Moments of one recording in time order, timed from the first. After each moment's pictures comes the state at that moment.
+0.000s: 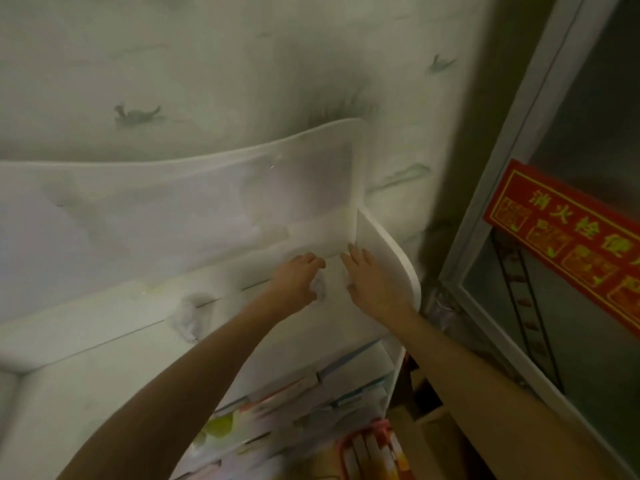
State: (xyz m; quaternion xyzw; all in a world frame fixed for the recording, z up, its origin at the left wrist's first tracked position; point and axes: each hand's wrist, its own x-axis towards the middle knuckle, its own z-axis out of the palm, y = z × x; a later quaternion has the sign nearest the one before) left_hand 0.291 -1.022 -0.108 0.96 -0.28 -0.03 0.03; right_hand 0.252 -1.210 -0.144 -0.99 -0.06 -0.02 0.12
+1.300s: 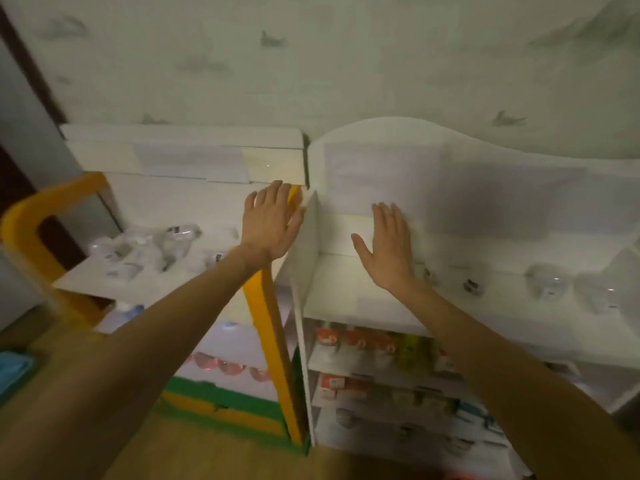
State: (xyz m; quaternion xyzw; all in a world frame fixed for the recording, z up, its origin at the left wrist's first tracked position) left_hand -0.019 -0.512 0.034 0.95 0.09 0.31 -0.01; right_hand 0.060 -0.747 -0.018 -0.90 -0.28 -0.22 0.25
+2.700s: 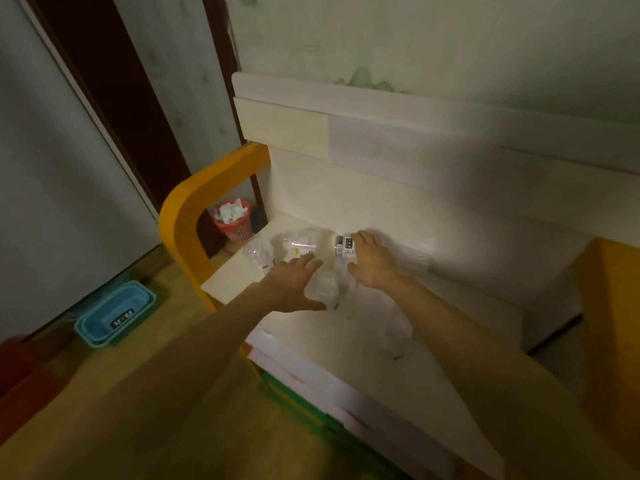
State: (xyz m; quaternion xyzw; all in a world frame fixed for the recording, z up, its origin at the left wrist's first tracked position) left_hand -0.064 -0.006 -0.116 0.99 0.13 -0.06 0.01; right_hand 0.109 -0.141 -0.110 -0.88 -0.45 0.07 0.13
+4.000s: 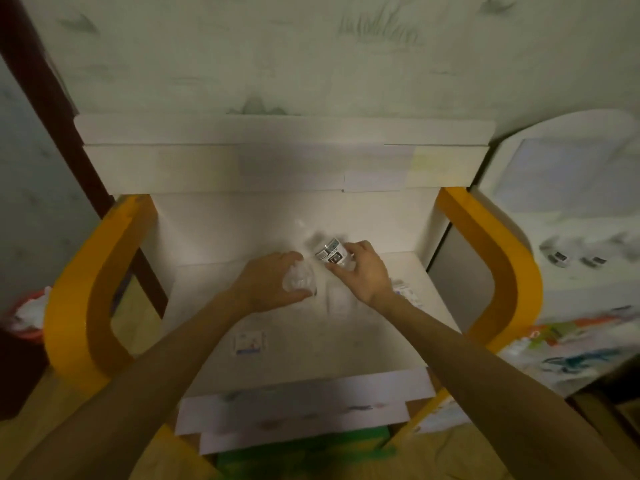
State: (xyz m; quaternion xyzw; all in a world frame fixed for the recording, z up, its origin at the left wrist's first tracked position) left_hand -0.013 0.041 -0.075 0.97 -0.16 0.08 0.17; right_hand 0.026 -0.195 -0.084 -0.93 -0.11 -0.10 0.34
